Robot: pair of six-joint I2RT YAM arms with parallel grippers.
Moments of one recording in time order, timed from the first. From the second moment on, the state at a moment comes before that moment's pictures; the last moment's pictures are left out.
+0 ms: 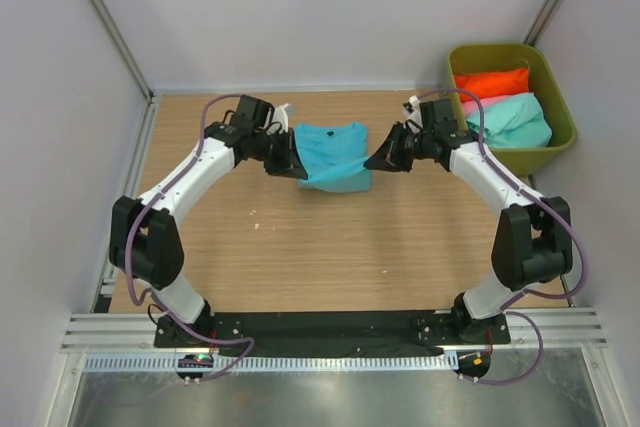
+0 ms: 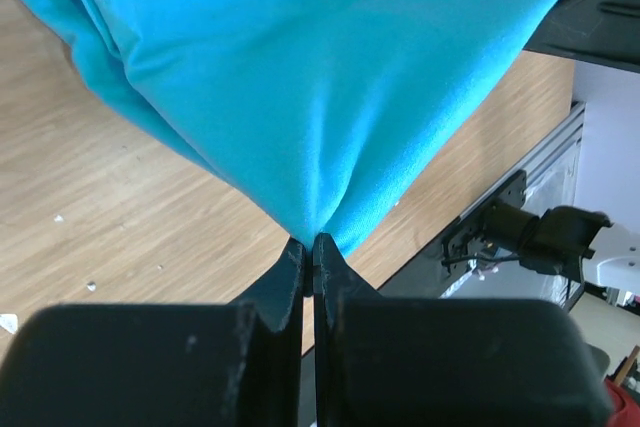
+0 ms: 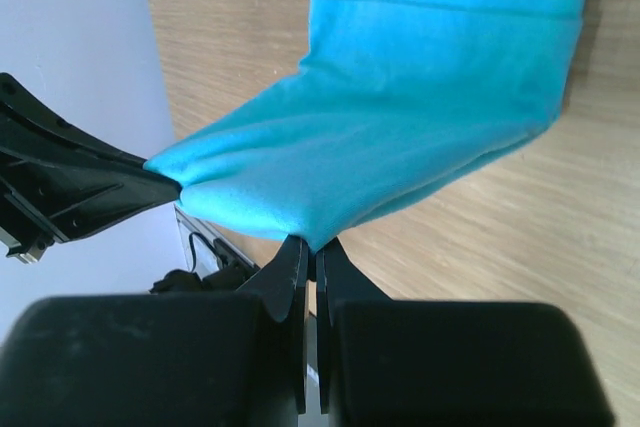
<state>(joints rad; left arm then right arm) -0.40 1.65 1.39 -0.67 0.53 -0.42 0.22 1.58 1.21 -0.45 -0.63 0.67</state>
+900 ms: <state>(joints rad) -0.23 2.25 2.15 -0.62 0.38 -0.30 0.21 2.21 1.97 -0.40 -0.49 0.44</state>
